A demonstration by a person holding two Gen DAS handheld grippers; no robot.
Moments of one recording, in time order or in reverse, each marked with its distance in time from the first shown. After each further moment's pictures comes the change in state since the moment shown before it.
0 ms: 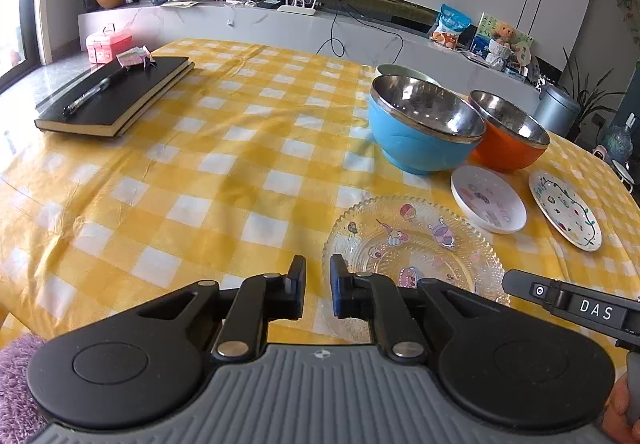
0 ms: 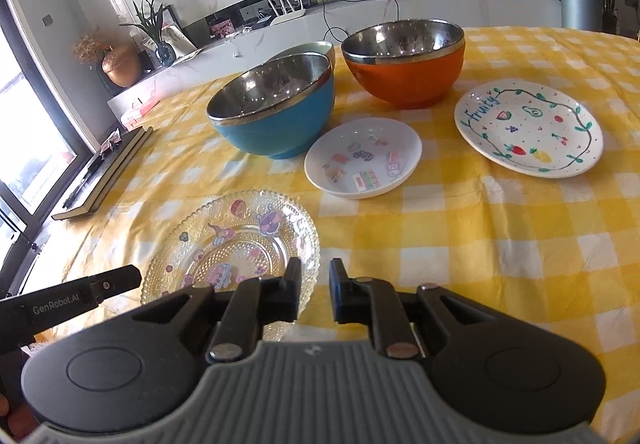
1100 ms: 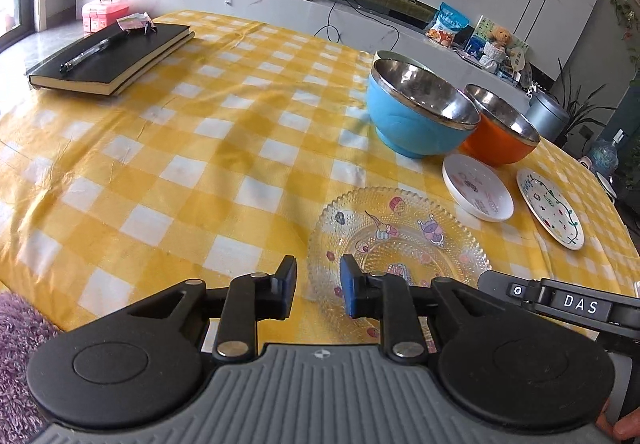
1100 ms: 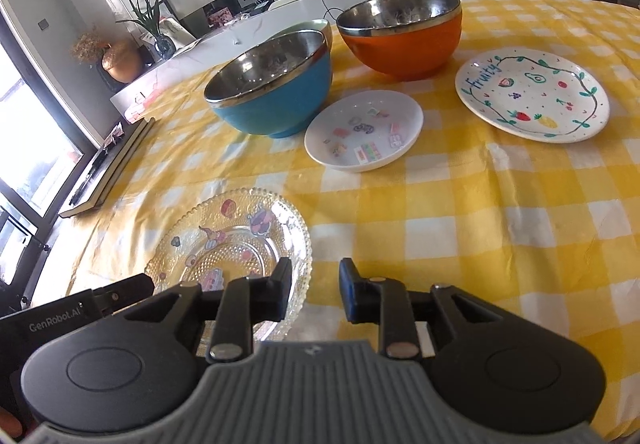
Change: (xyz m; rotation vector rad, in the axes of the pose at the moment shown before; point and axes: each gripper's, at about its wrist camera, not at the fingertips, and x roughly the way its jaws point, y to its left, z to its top) left arm 0.002 0.014 -0.016 -0.080 0.045 -0.080; right arm 0.006 -0.008 -0.005 0.060 0.064 0.040
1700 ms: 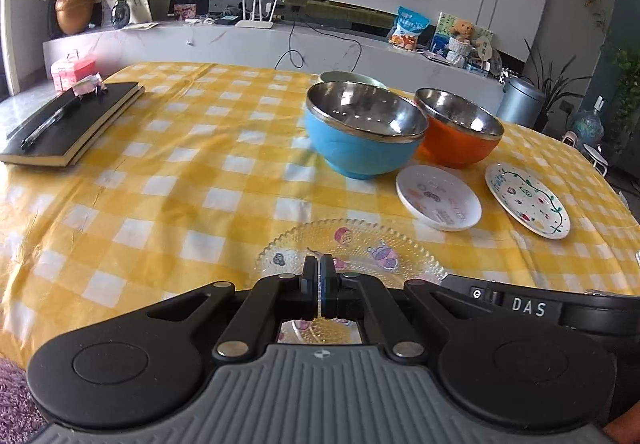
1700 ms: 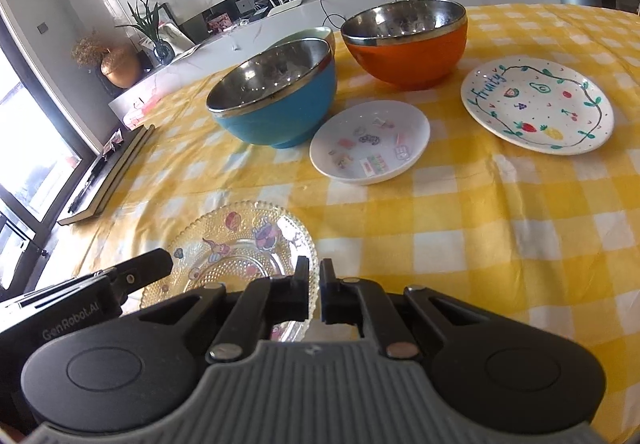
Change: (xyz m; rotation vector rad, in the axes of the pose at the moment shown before) left arm 0.005 -0.041 0.012 0.139 -0.069 0.002; right arm 0.005 0.006 0.007 -0.004 -0.018 -0.008
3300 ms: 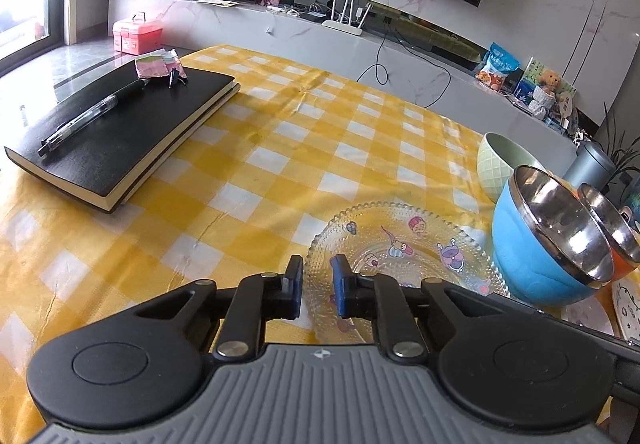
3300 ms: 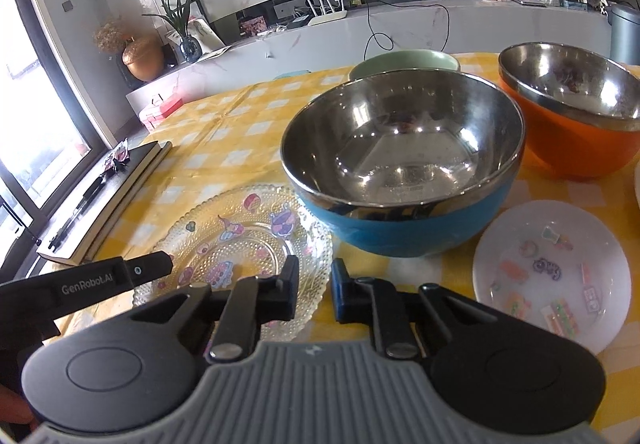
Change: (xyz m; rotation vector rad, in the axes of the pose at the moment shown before) left arm 0.076 0.115 0.063 -0.197 -0.017 0.115; right arm 0.114 0.080 0.063 -0.109 -0.041 0.034
